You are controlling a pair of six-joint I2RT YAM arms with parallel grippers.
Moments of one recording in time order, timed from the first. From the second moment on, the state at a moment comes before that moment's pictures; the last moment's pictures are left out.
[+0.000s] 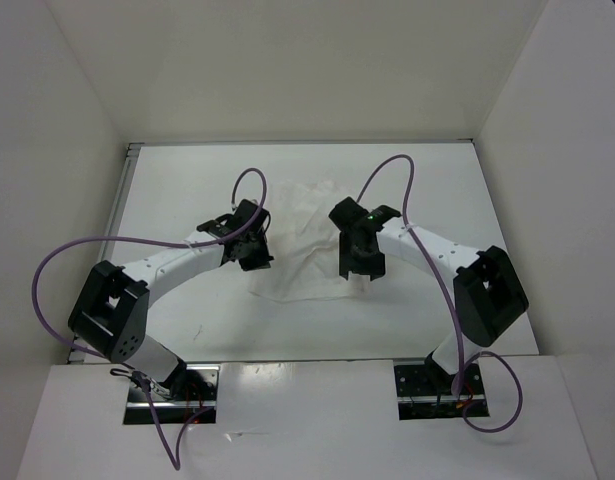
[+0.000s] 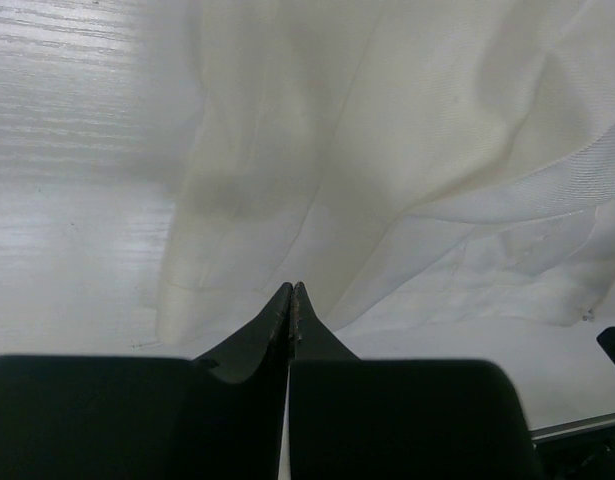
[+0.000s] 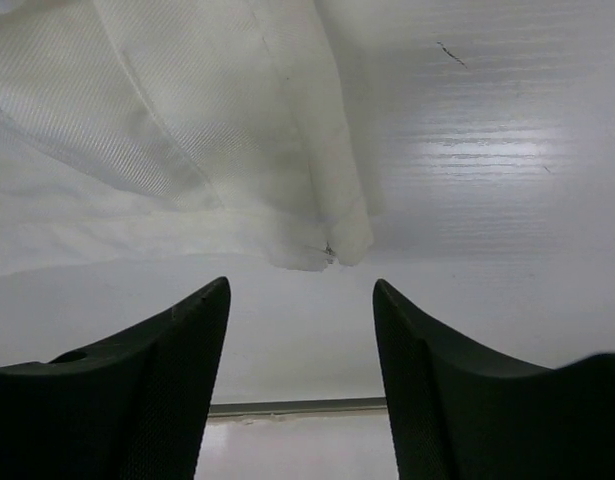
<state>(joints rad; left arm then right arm) -0.54 1.53 1.01 -0.51 -0.06 -0.79 0.64 1.61 1.16 -0.92 0.19 0.69</state>
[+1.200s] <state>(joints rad) -0.54 1.53 0.99 -0.52 -0.06 -0.79 0.65 1.61 1.19 -0.86 0.22 0.68</state>
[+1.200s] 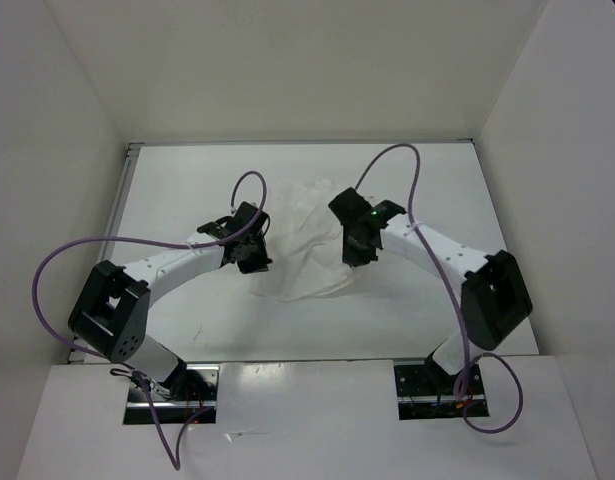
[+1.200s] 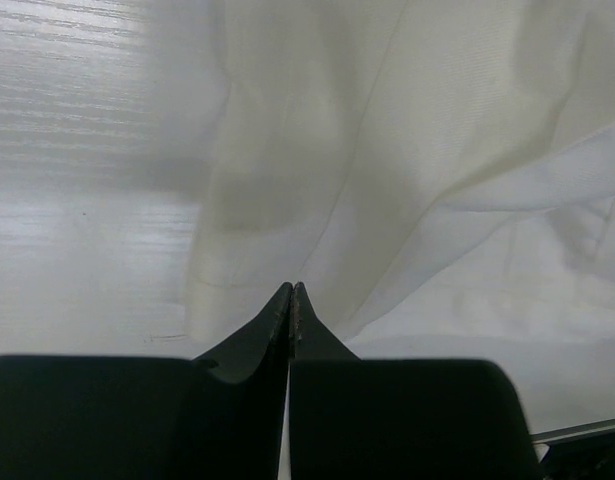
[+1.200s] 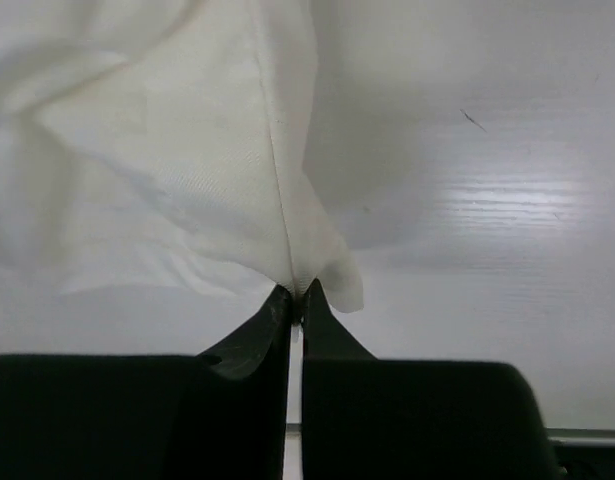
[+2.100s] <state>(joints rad) -0.22 1.35 0.97 -0.54 0.00 -0.71 0.60 1.79 1.93 -0.74 -0.40 0.45</state>
